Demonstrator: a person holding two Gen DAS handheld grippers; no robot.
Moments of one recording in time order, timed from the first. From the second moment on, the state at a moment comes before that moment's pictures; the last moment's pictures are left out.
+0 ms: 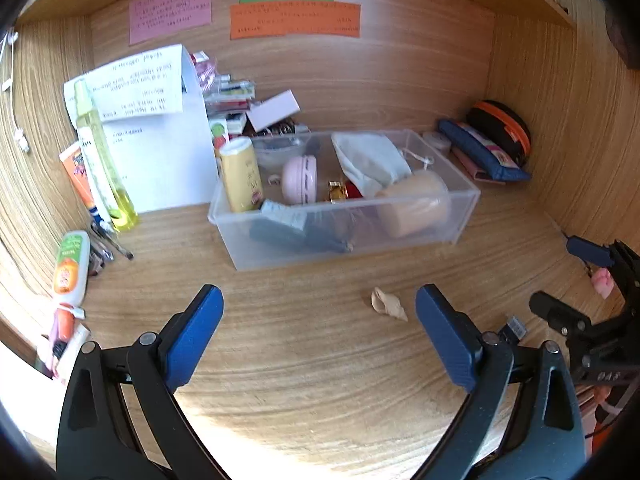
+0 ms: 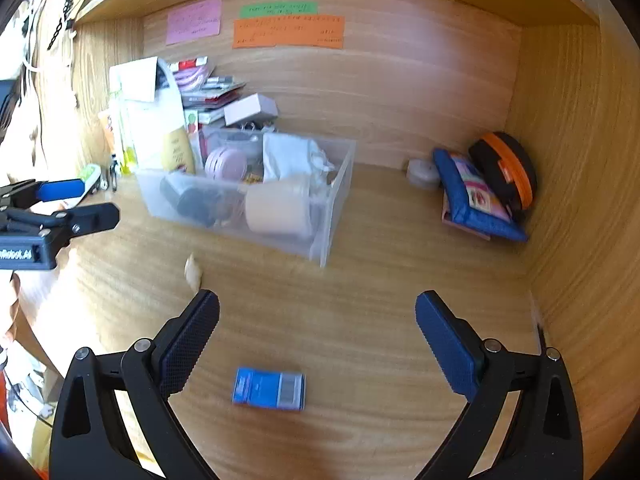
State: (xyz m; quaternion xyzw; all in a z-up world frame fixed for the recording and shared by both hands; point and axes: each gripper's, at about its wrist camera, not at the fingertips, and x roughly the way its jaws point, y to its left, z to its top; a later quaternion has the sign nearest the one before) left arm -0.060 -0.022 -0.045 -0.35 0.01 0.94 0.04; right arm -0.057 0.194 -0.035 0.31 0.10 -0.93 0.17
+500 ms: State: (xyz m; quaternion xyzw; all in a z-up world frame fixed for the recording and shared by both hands) left arm -0.061 0.003 -0.096 -0.40 0.02 0.91 0.07; right arm -0.034 0.198 -0.080 0.37 0.09 -0.90 0.19
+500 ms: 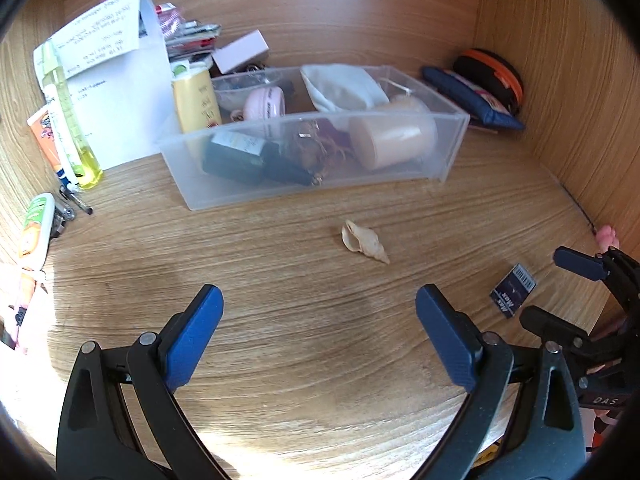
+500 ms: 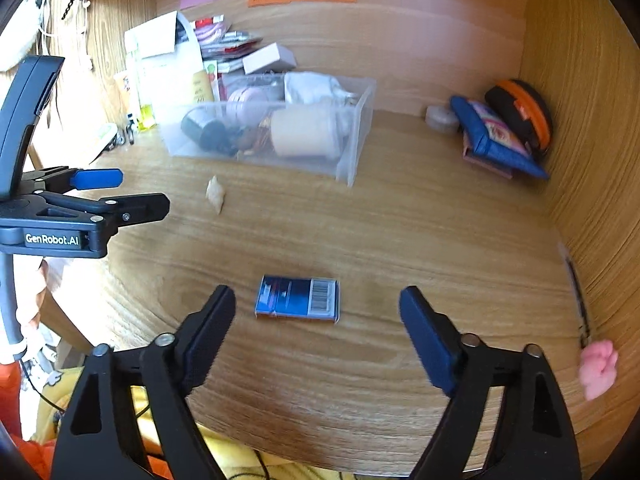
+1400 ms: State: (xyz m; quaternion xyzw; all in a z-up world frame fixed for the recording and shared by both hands) left arm -0.113 0.030 -0.114 -0.44 0.03 0.89 0.07; right arm -0.044 0.193 -0.096 0.37 0.10 -0.90 0.22
